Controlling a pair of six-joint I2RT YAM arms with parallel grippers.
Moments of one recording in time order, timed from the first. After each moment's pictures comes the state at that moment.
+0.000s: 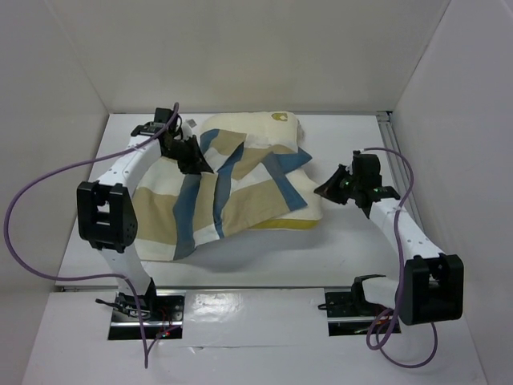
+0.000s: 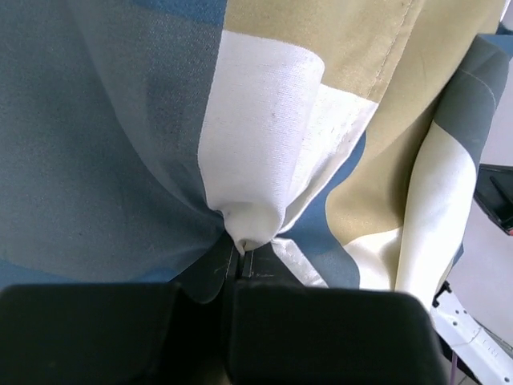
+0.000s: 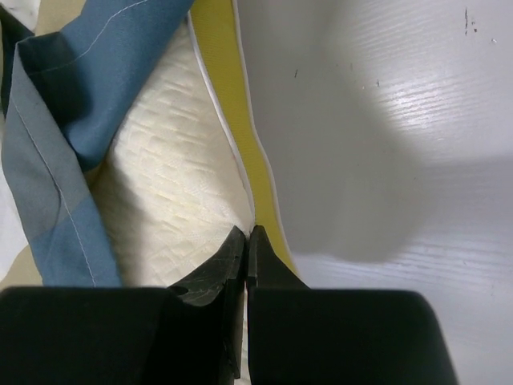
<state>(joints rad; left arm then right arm) -0.10 1.82 1.56 -0.83 0.54 -0.45 0.07 1.20 0.79 -0.34 -0.30 0.70</state>
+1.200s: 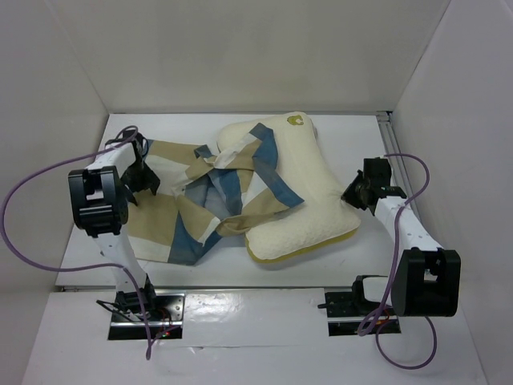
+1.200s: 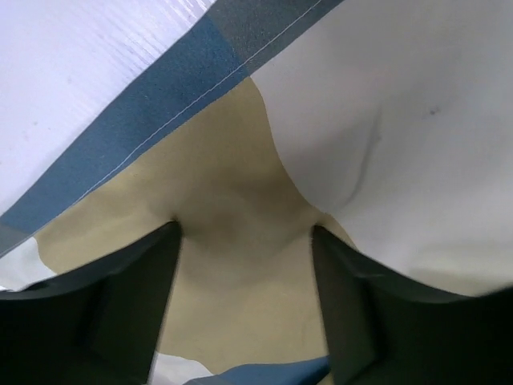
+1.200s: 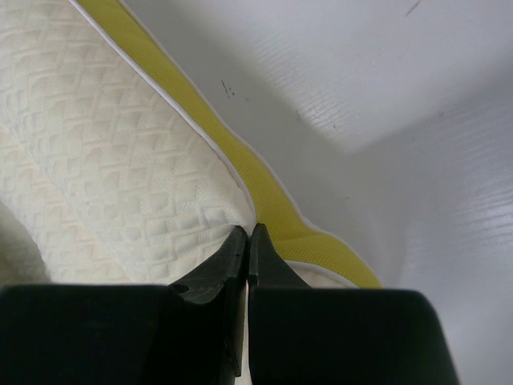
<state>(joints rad) 0.18 1.98 1.45 -0.90 -0.23 -0.59 -0.04 1.24 0.78 -0.41 -0.01 0.61</state>
